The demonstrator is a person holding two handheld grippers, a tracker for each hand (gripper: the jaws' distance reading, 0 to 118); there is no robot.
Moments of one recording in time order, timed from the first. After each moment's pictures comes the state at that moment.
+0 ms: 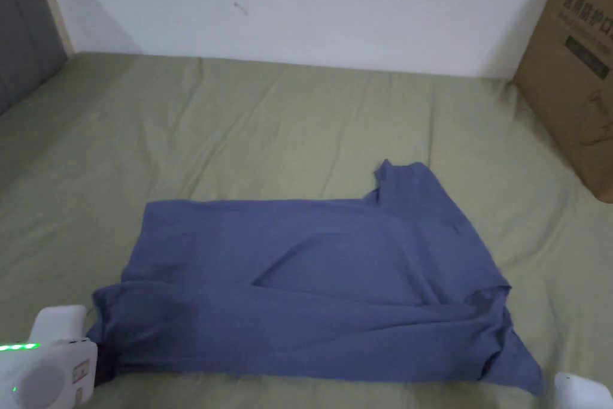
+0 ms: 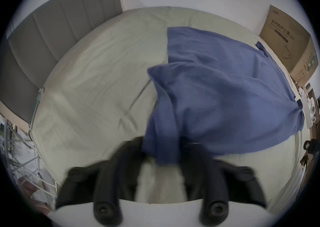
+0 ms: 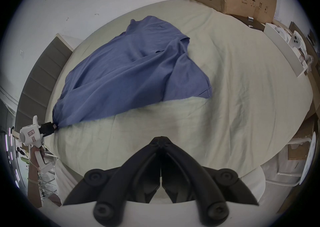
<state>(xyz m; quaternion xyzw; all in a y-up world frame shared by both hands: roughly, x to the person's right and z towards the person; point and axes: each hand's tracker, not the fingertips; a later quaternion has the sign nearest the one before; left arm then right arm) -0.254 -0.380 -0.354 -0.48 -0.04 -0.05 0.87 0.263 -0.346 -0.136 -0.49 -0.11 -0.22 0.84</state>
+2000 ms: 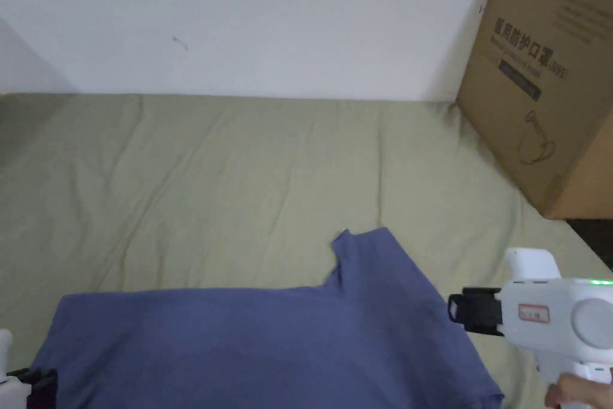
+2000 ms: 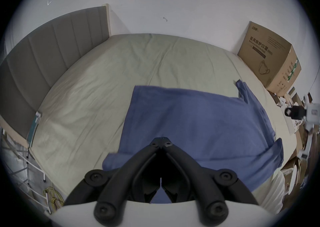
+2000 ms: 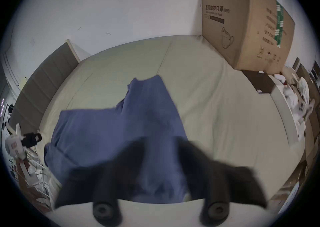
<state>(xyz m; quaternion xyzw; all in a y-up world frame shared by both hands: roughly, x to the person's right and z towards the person) -0.208 -0.292 -0.360 -0.41 -0.11 0.00 0.91 0.335 -0.271 -0.289 -0.42 -0.09 -0.12 0.89</state>
